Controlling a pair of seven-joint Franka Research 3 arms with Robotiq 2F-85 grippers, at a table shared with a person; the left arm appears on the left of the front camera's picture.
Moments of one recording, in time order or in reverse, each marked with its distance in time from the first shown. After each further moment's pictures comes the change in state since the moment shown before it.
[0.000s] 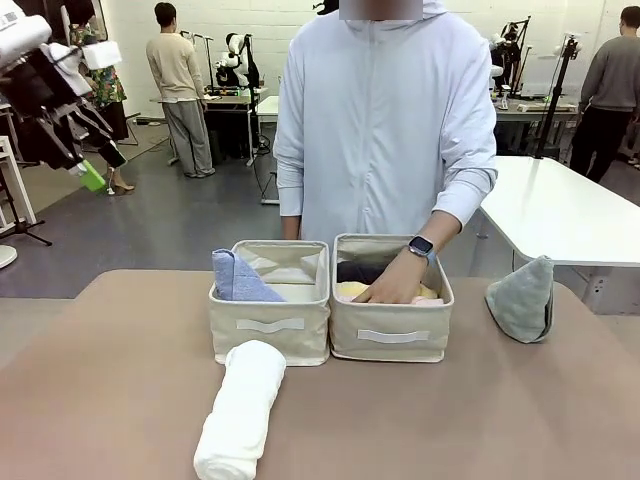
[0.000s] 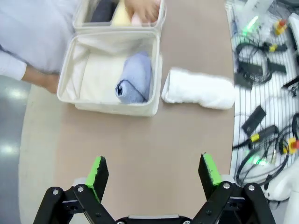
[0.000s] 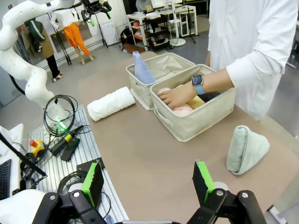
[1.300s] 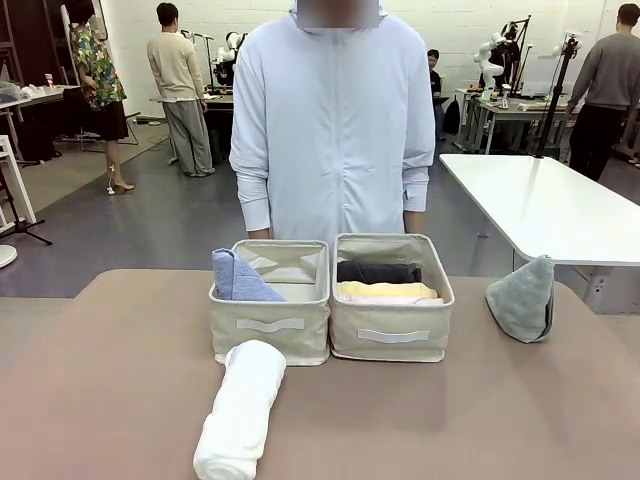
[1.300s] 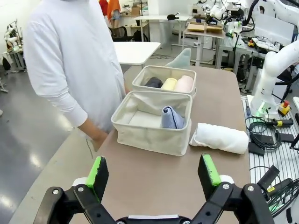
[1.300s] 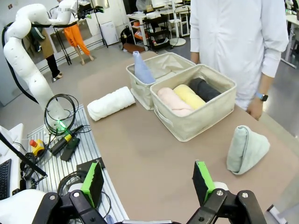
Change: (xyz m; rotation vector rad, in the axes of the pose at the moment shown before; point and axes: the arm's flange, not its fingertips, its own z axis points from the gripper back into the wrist) left arm -0.240 0.017 0.078 0.163 -0.640 0.093; right arm 0.000 0.000 0.000 0.001 0.001 0.001
